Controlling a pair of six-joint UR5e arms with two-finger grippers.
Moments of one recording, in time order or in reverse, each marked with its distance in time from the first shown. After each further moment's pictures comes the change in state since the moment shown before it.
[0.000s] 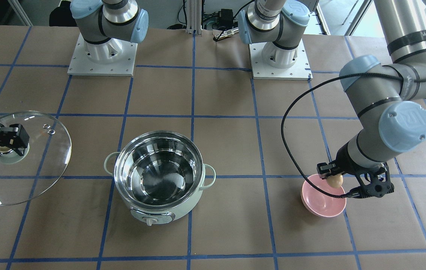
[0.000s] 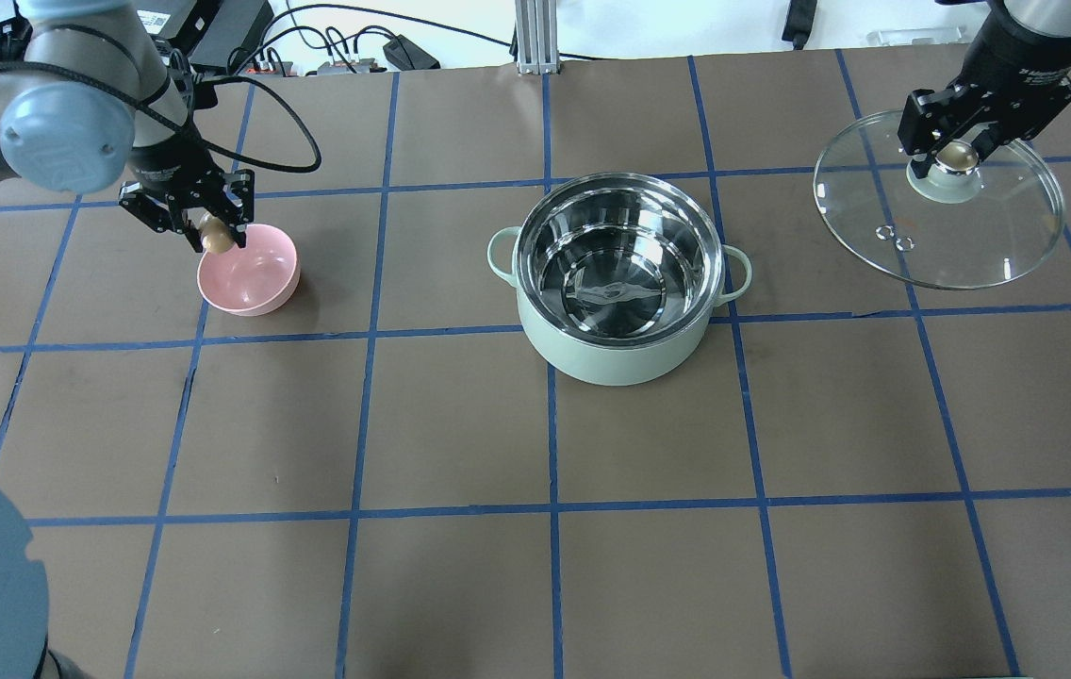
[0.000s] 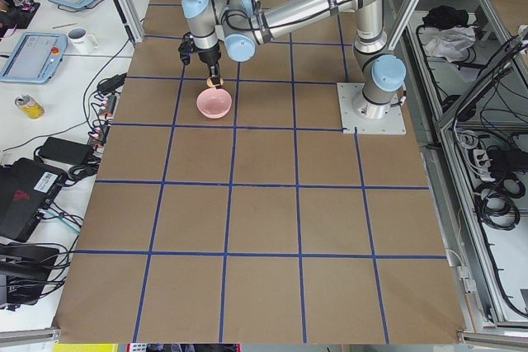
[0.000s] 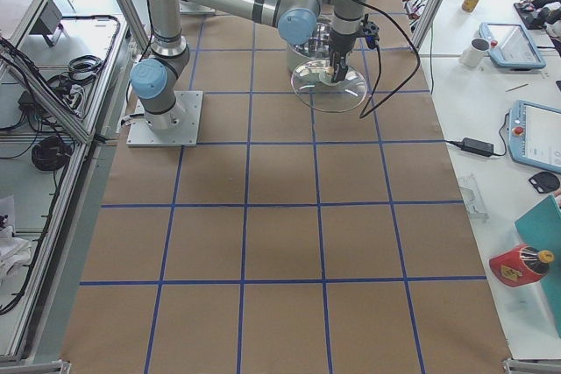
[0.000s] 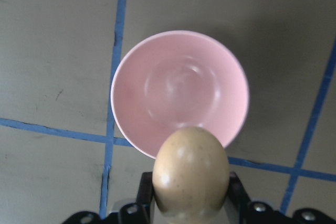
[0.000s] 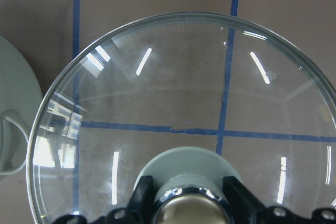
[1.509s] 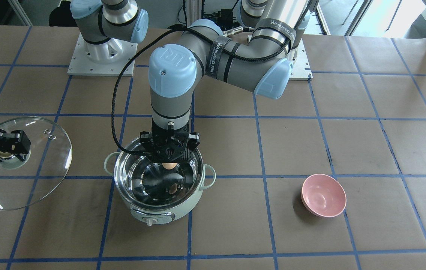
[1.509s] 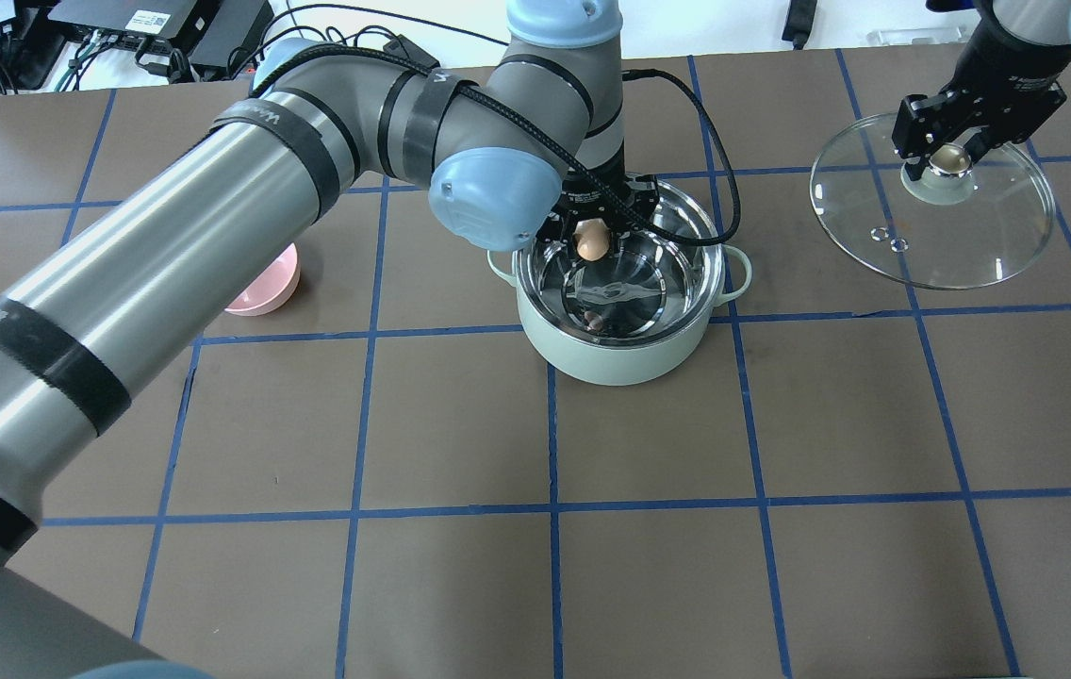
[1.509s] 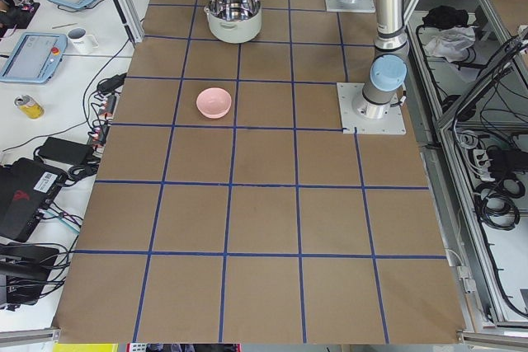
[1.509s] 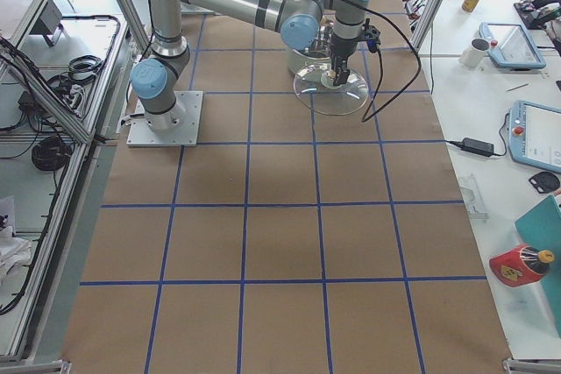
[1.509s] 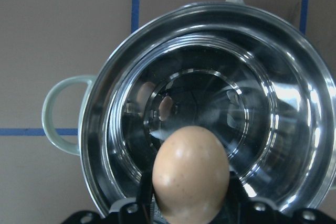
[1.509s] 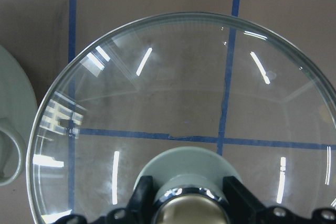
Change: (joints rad) left arm -0.616 -0.117 0.174 0.099 -0.171 -0.501; right arm 0.000 0.017 0.013 -0.037 0.001 -0.004
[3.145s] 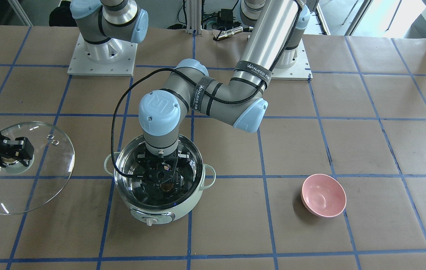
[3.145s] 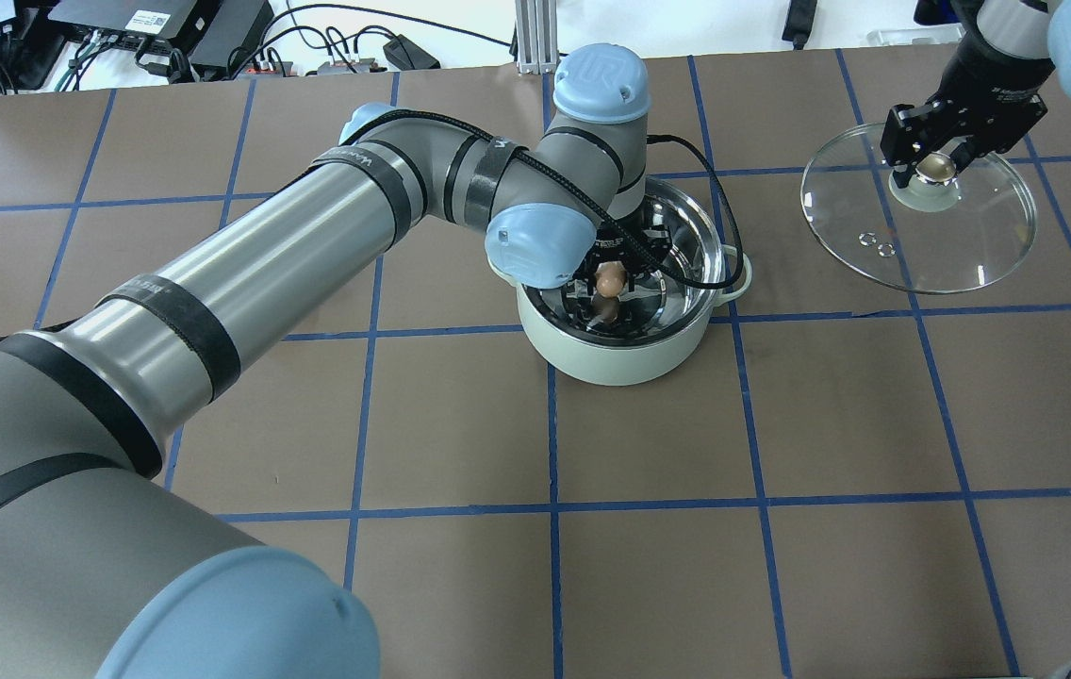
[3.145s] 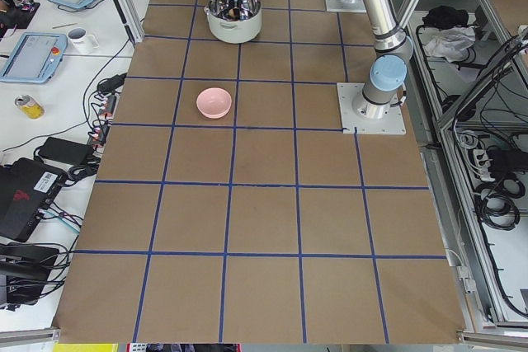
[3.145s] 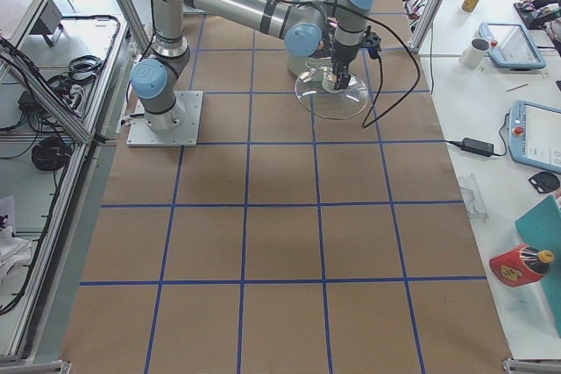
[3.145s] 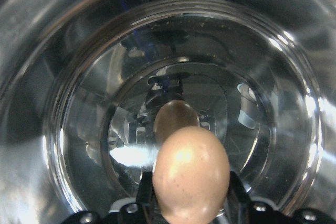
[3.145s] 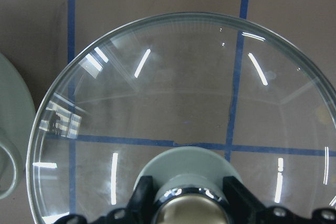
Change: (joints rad) left arm -0.027 -0.140 -0.008 0.093 -0.004 -0.011; right arm 0.000 0.031 0.010 -0.026 0.014 0.008
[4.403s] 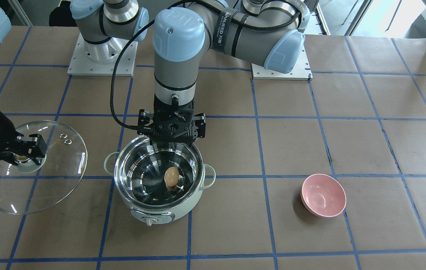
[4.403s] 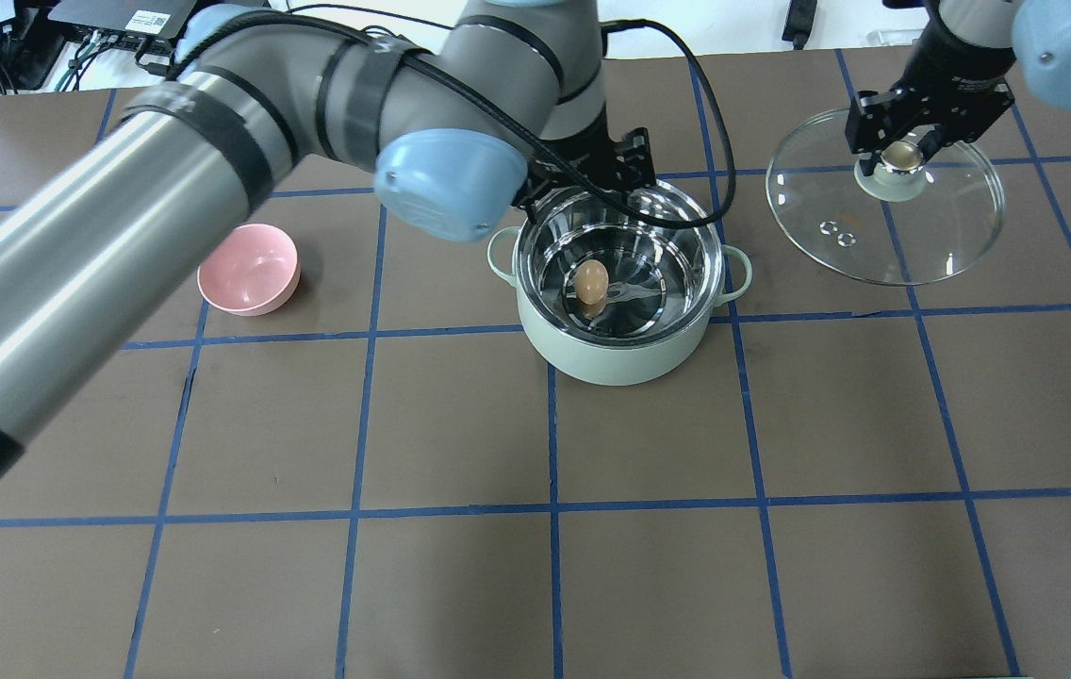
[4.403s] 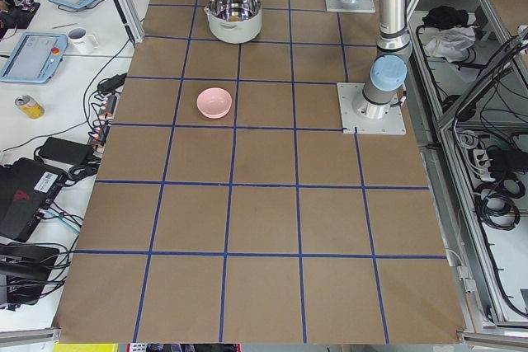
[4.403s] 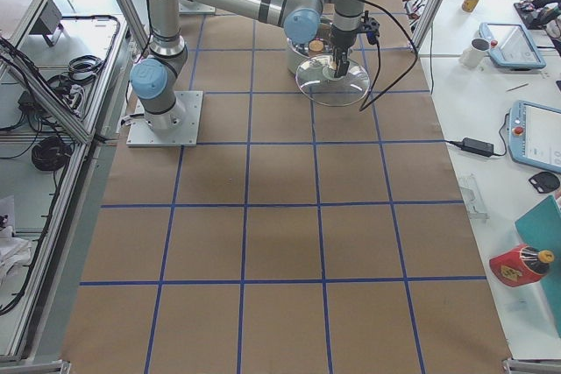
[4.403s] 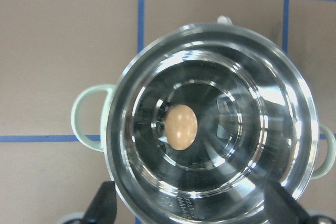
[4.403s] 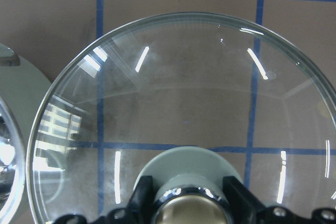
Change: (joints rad) left arm 0.044 0.243 -0.012 -0.085 0.012 0.040; right arm 0.068 -0.031 0.000 -0.011 0.005 0.097
